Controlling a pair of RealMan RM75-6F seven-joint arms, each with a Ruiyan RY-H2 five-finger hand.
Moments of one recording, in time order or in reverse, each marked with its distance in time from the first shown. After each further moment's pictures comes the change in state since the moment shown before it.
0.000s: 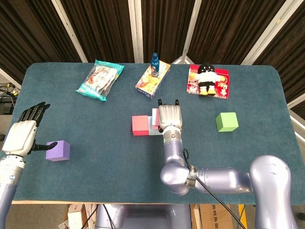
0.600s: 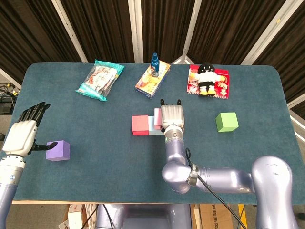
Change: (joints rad) left arm 0.000 -0.003 -0.001 0.001 -0.003 0.002 0.006; right arm -0.021 -0.002 0.014 0.015 0.004 -0.010 -0.037
